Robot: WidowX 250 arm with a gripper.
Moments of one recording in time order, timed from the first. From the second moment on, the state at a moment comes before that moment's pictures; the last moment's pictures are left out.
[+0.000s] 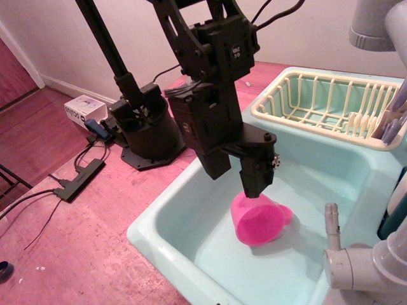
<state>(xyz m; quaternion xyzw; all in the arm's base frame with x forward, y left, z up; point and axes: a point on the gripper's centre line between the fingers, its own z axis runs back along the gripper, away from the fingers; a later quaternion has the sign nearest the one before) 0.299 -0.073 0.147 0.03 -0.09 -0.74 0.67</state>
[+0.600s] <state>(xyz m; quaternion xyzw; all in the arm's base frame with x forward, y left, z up) 0.325 -0.077 0.129 0.02 -0.06 -0.80 0.60</state>
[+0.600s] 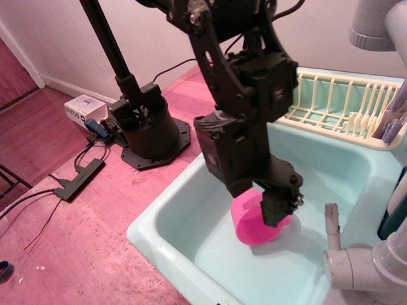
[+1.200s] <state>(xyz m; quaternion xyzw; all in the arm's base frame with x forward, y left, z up) 0.296 -0.078 0.099 -0.04 -0.02 -0.82 0.58</state>
